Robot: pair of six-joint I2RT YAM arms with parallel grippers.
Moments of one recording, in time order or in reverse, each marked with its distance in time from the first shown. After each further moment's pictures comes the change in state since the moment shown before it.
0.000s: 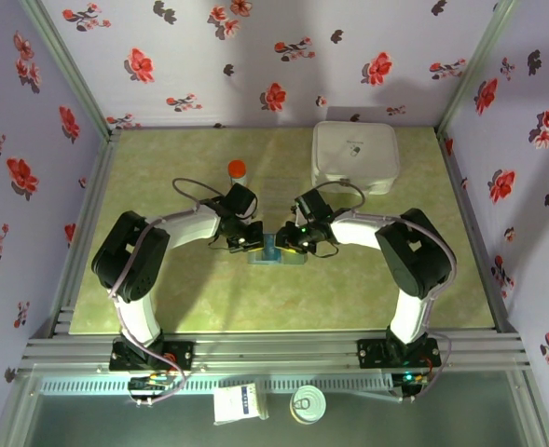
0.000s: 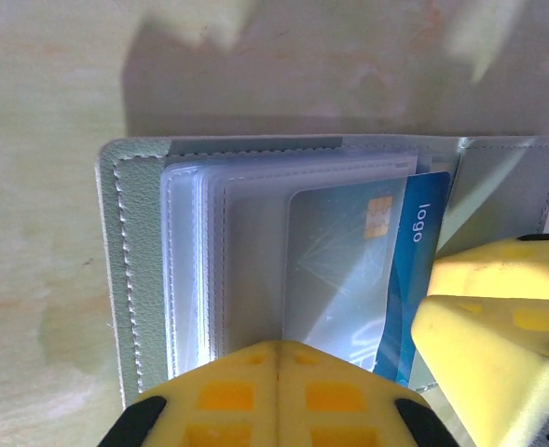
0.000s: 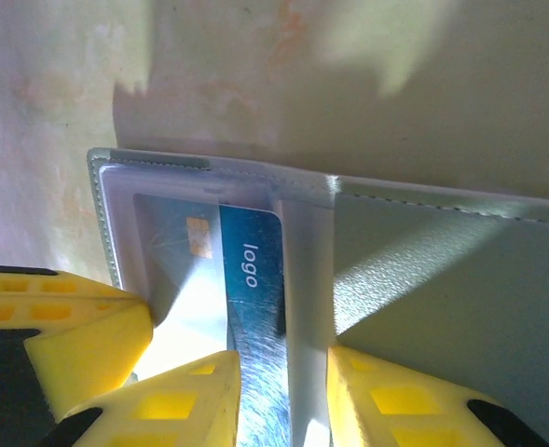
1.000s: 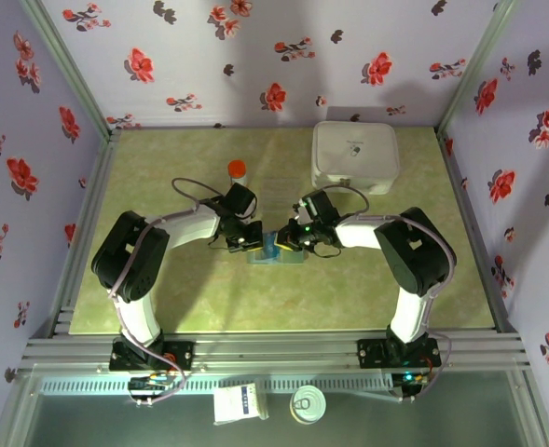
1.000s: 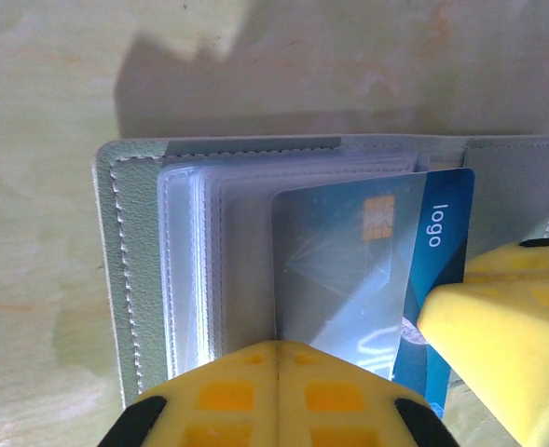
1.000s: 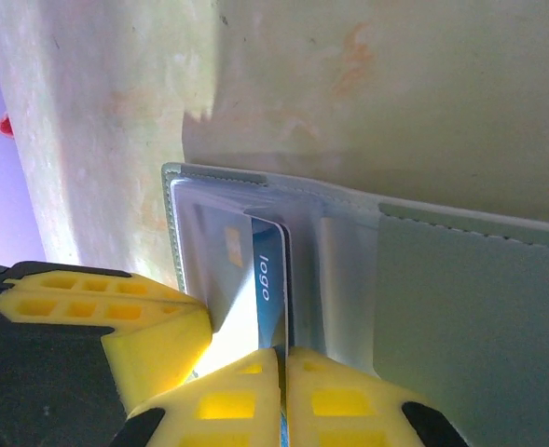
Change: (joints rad) left arm 0.001 0.000 0.000 -0.001 -0.008 0.000; right arm -0.035 0.009 -0.076 0.216 -0.134 0.079
